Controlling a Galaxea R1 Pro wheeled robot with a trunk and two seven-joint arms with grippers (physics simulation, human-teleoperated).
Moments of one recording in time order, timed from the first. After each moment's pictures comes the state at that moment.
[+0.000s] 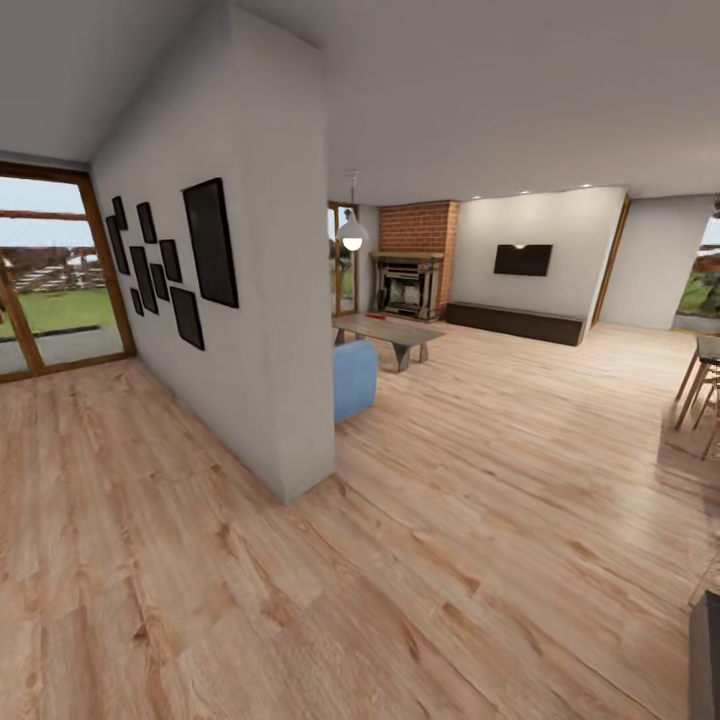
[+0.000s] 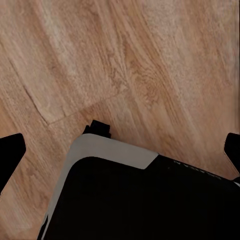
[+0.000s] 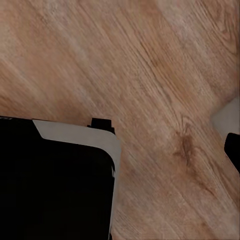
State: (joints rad) left arm -0.25 0.04 -0.02 0.00 0.40 -0.01 0.00; right arm -0.17 -0.03 0.30 0.03 -0.16 -0.16 -0.04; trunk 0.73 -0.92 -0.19
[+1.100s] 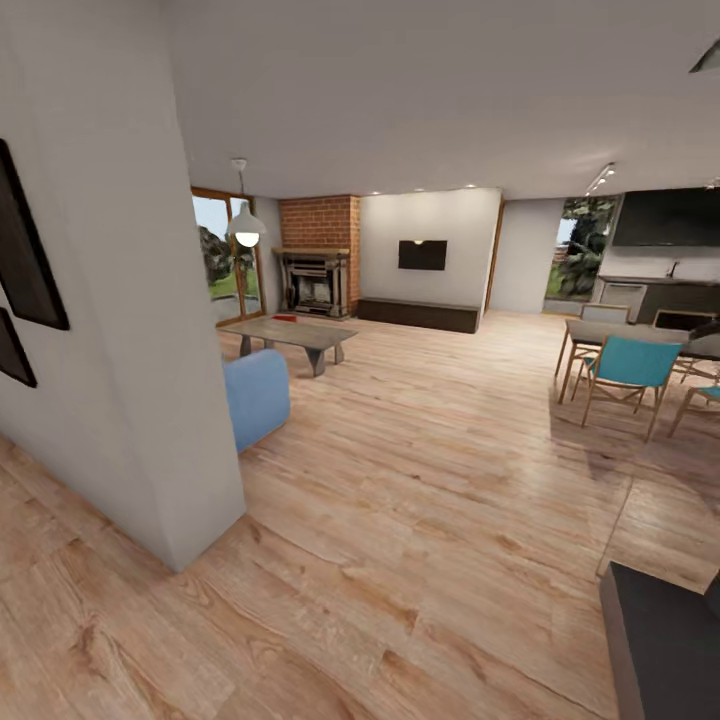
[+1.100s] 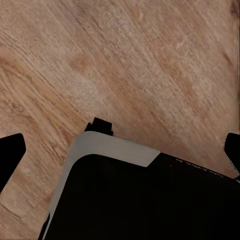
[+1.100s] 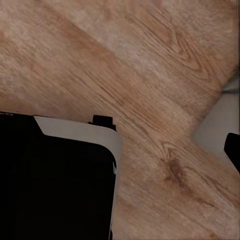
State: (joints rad) left arm -0.25 0.04 -0.02 0.00 0.40 -0.01 0.00; right arm -0.17 -0.03 0.30 0.03 -0.15 -0.16 -0.04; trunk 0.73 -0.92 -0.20
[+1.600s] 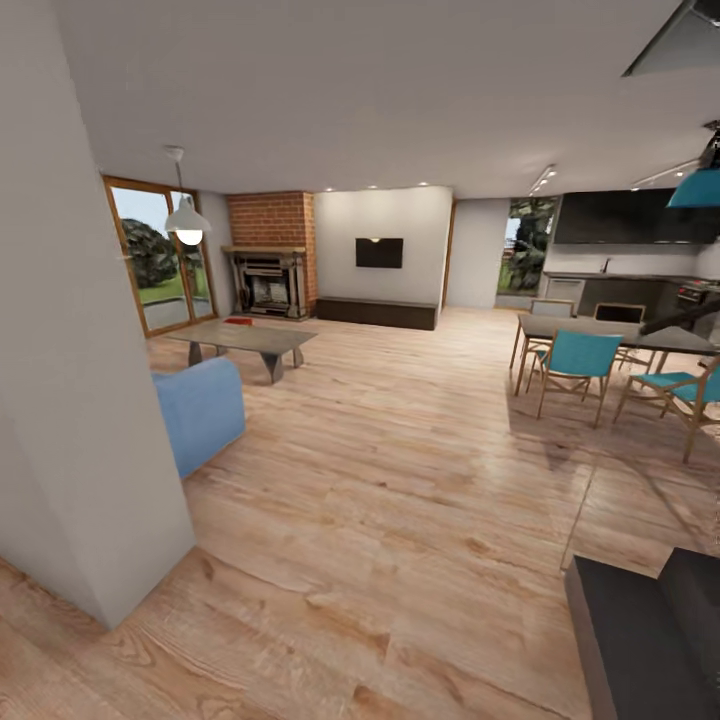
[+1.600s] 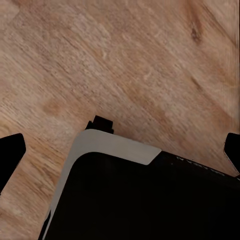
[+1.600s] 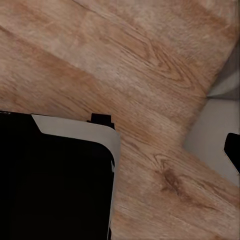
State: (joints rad) left arm -0.25 0.04 -0.02 0.00 0.40 -0.01 0.00; right arm -0.17 -0.03 0.30 0.03 -0.16 -0.16 -0.04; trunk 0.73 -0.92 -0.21
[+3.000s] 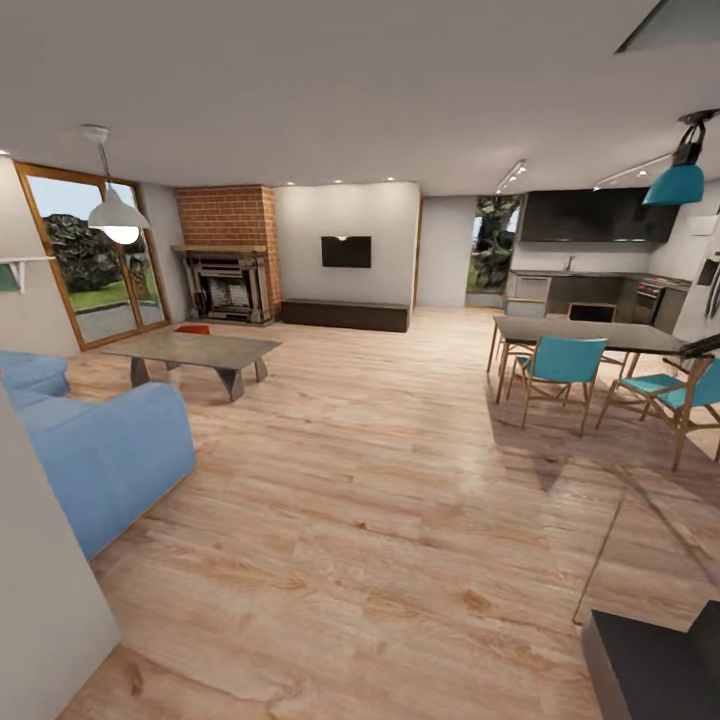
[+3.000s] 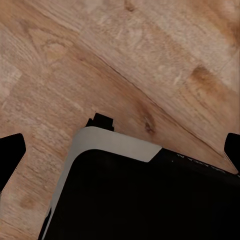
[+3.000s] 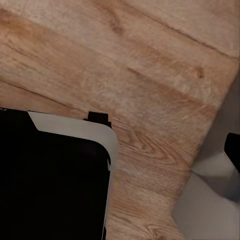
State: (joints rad) left arm -0.25 0.04 -0.02 0.00 0.40 0.00 0.00; right arm -0.17 -0.03 0.31 0.03 -0.14 -0.16 -0.05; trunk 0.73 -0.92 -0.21
